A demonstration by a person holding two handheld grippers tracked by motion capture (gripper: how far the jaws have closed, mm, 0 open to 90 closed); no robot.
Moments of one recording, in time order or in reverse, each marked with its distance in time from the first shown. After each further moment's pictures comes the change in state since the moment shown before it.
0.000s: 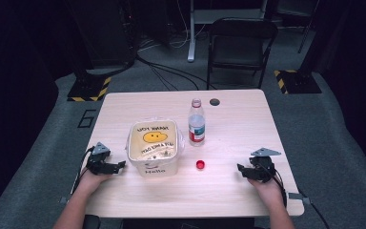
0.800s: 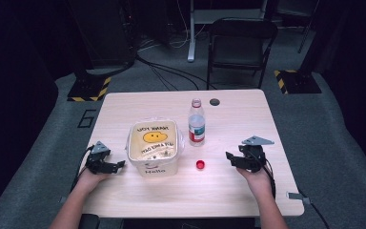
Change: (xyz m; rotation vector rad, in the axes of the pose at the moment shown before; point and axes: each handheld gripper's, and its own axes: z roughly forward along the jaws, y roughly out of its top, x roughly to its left) left arm 0.006 0.001 -0.001 0.015 -0.024 0.028; right arm 0.031 0.051 -0.010 -0.103 0.057 0.009
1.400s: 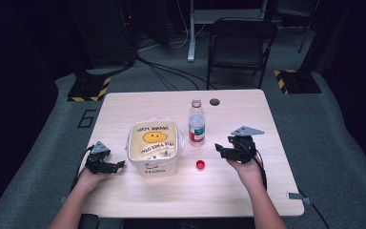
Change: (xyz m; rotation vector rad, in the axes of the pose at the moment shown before) left arm 0.001 0.000 0.000 0.001 -0.001 0.006; right arm 0.025 0.040 0.004 -0.035 0.047 -0.048
